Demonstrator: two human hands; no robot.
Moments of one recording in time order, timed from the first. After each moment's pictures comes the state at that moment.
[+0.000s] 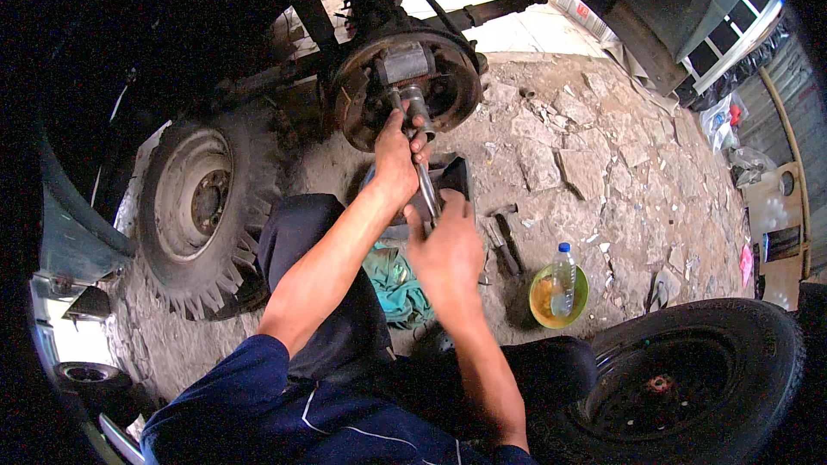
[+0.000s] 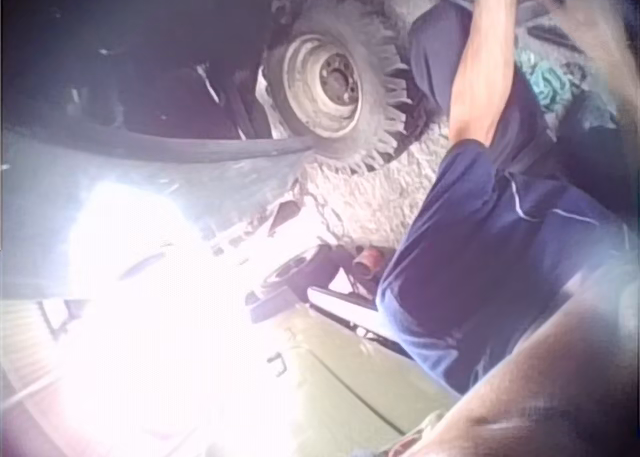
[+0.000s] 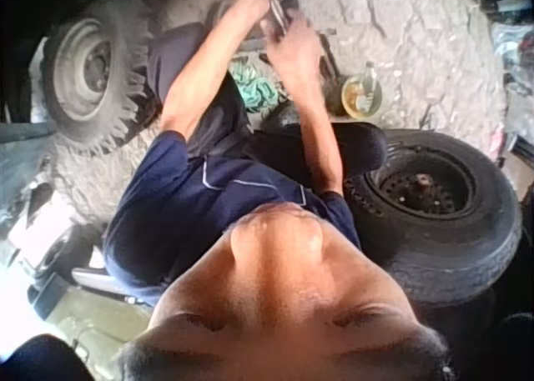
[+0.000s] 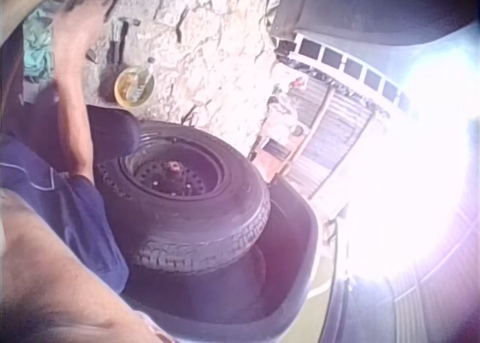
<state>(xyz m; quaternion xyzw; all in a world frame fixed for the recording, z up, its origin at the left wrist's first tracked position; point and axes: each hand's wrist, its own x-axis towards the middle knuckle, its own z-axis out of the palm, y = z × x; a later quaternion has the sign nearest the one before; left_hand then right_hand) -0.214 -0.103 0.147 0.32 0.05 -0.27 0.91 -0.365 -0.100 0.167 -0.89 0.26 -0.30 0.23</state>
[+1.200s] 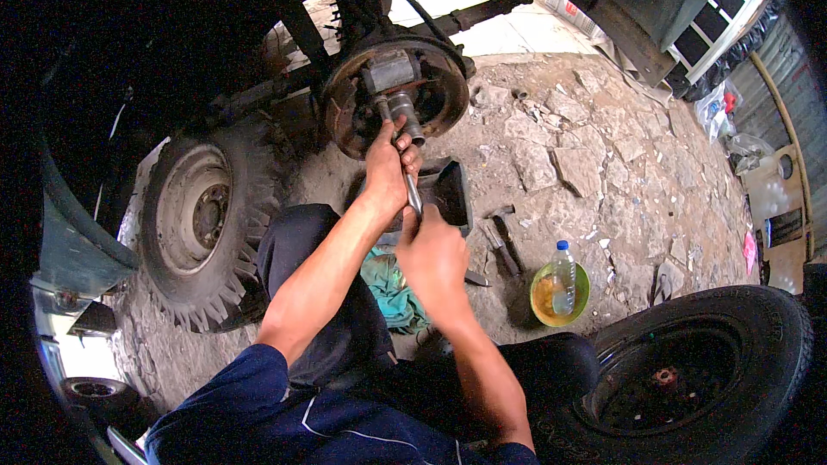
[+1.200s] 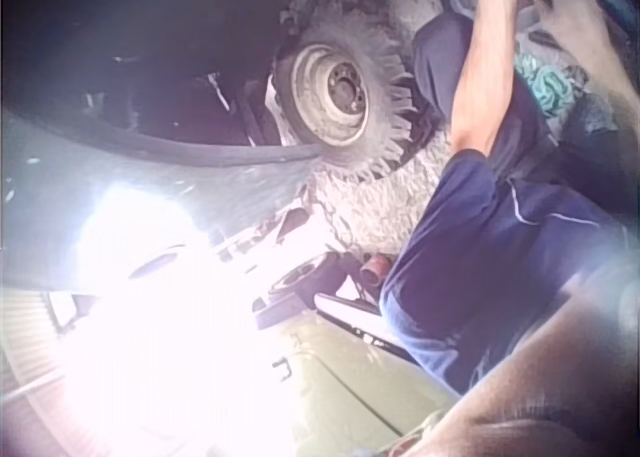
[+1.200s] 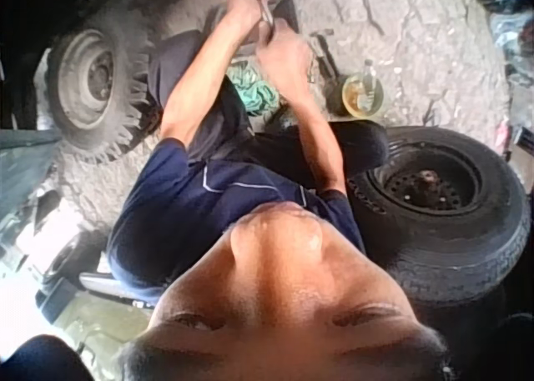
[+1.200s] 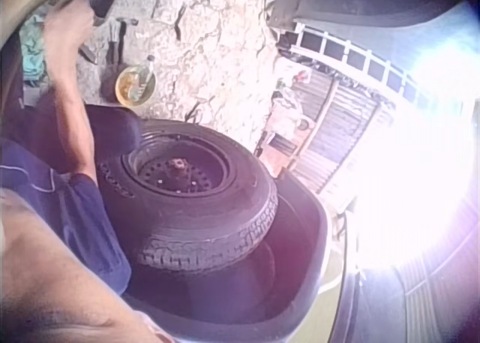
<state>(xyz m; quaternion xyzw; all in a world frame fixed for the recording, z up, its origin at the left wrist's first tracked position) -0.219 -0.098 0.146 0.33 0.06 -0.31 0.89 -0.364 -0.096 0.165 -0.84 0.35 -0.13 0.41</state>
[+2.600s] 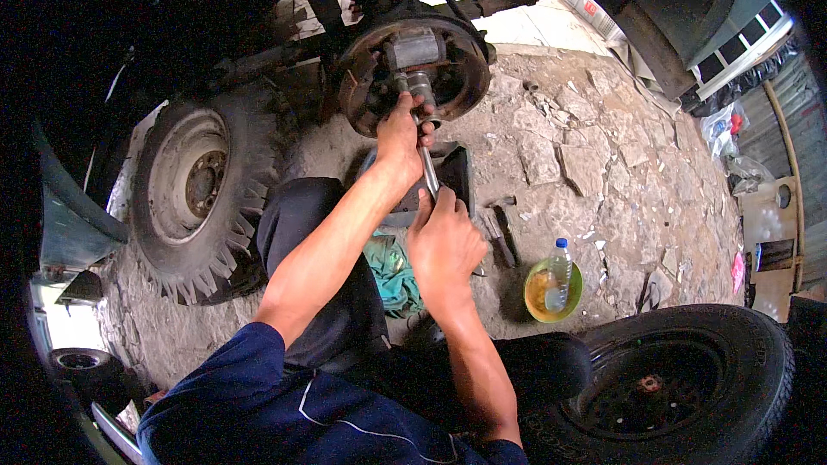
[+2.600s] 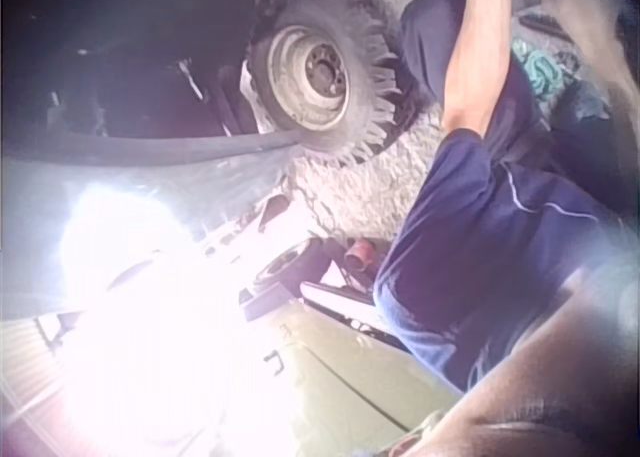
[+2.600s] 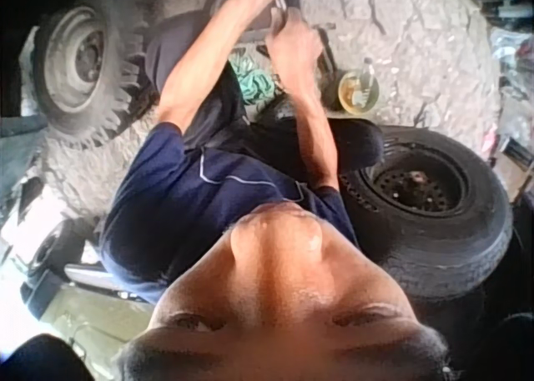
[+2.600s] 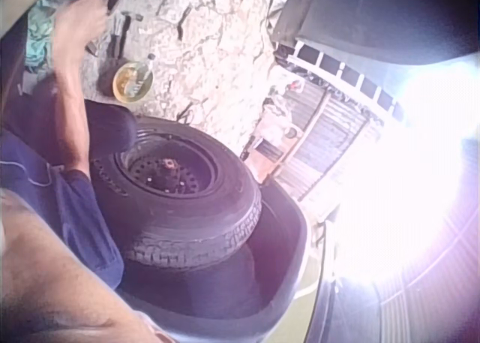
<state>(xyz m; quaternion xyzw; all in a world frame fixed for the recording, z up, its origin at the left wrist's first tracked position) -0.210 -0.102 0.153 0.39 0.11 -0.28 0.87 -0.357 -0.086 0.165 -0.90 0.34 -0.20 0.16</state>
